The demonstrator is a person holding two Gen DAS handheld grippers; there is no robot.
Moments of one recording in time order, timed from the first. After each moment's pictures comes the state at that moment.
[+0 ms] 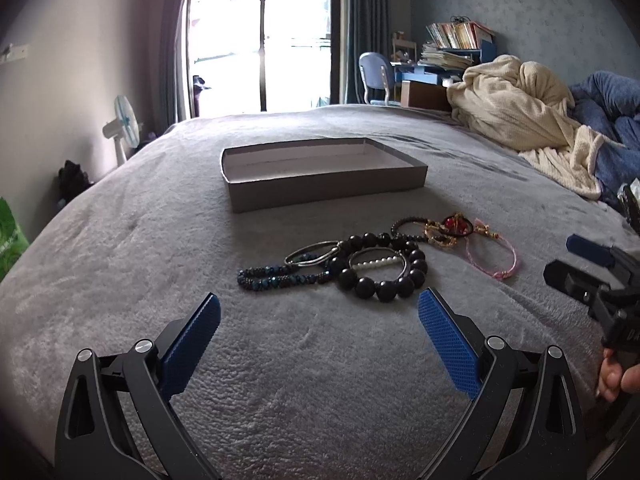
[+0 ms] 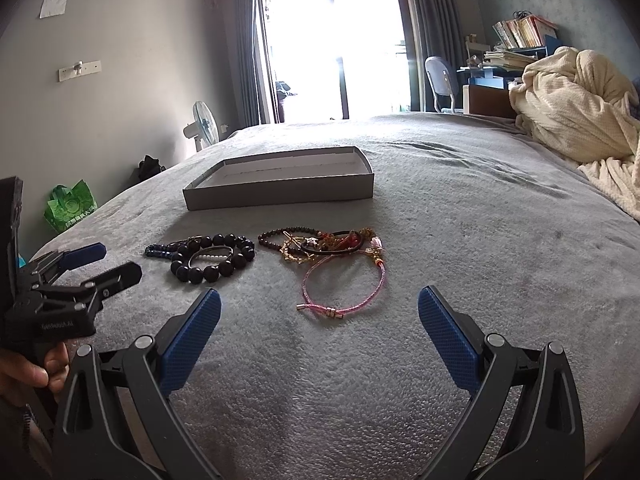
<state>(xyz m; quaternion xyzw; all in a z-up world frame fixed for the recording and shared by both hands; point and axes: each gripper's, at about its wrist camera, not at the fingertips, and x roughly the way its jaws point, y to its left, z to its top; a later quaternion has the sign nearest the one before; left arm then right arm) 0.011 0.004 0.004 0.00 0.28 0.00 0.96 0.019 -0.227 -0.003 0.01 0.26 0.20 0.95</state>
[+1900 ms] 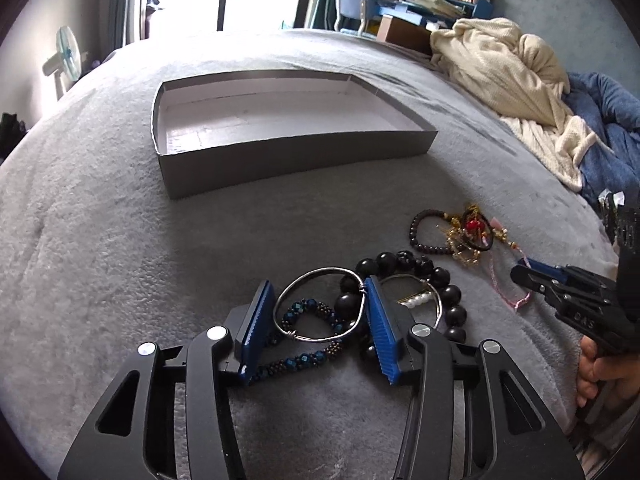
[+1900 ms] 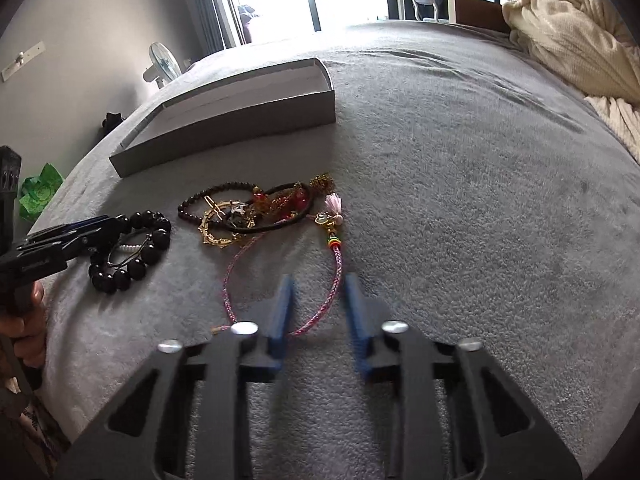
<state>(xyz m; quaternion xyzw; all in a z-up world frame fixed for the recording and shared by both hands) 0.123 0.034 -0.011 -0.05 0.42 -0.11 0.90 0.115 -0.236 -0.031 0.03 0.42 0.17 0.89</state>
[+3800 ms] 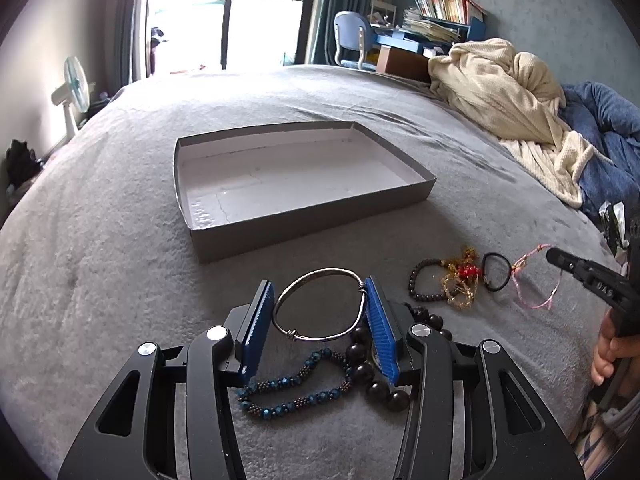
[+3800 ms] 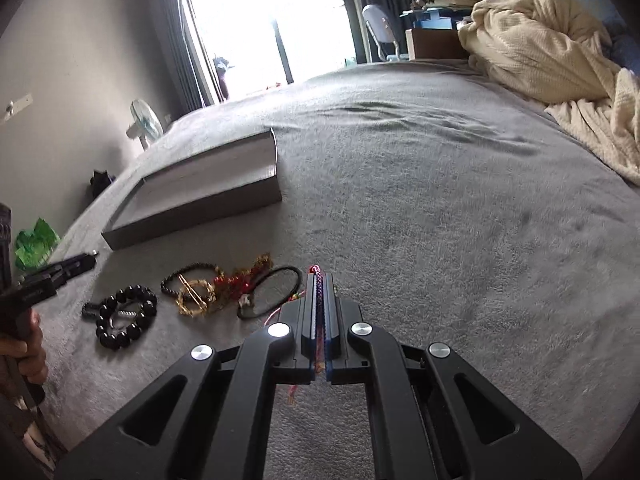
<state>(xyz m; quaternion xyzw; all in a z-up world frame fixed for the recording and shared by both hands) 0.127 0.036 0.026 -0.03 0.37 -0.09 0.92 0.120 -0.293 0.005 0.05 0.37 0.11 0.92</state>
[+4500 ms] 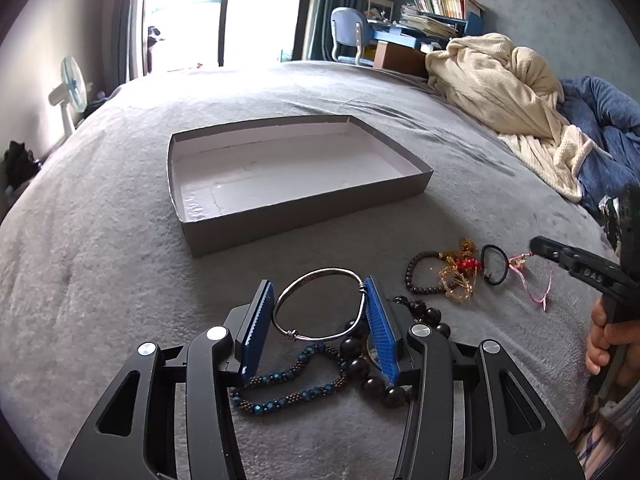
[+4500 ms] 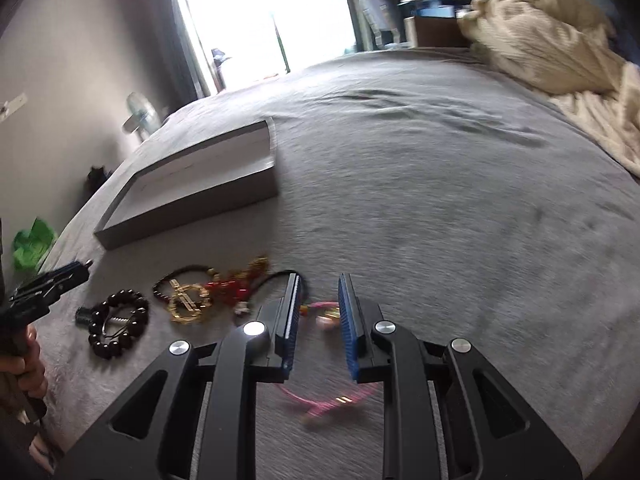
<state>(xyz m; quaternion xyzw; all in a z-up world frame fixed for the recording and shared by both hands) 0.126 0.033 0.021 -0.03 0.38 -0.10 0.92 0.147 -0.274 0.001 0.06 0.39 0.14 0.91</state>
